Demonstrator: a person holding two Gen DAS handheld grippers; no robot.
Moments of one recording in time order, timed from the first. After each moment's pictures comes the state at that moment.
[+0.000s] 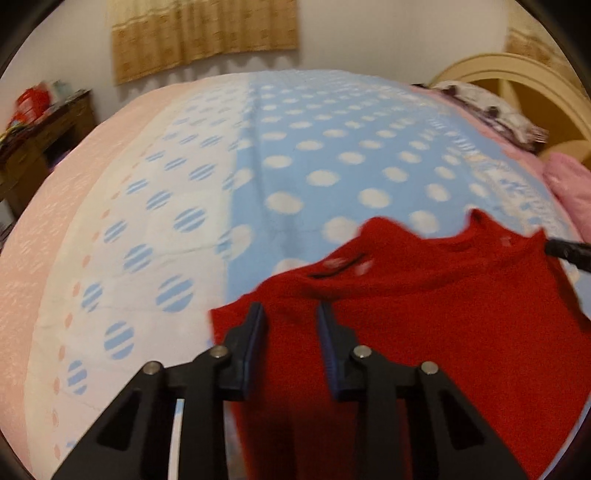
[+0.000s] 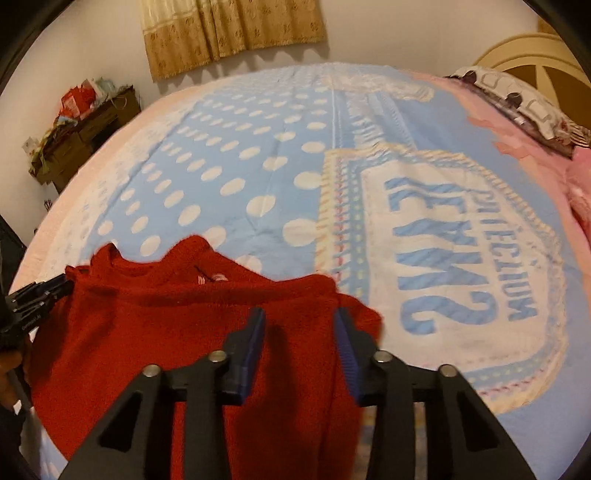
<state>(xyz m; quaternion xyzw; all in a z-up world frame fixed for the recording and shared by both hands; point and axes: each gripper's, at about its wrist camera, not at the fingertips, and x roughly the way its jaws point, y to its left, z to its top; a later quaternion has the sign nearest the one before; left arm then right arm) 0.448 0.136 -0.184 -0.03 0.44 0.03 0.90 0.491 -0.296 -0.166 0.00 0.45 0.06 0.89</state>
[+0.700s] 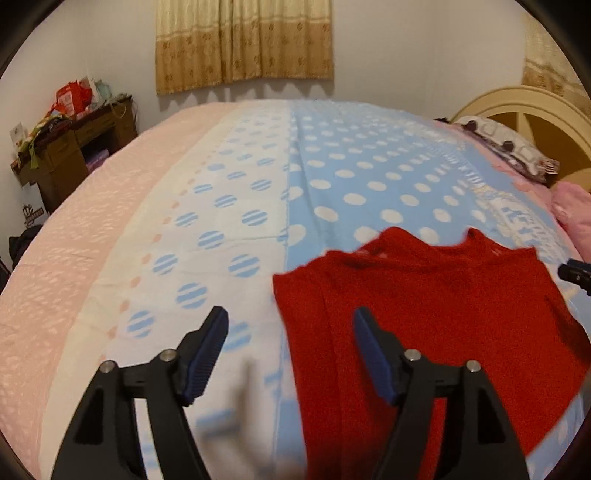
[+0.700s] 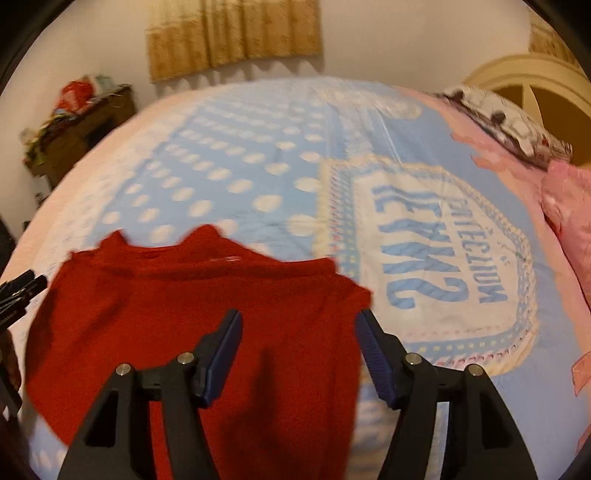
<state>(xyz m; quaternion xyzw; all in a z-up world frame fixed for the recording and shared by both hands) 0.369 0.146 -0.149 -0.04 0.38 0.07 0.92 0.420 -0.280 -0.128 -0.02 0.41 0.06 0.91</state>
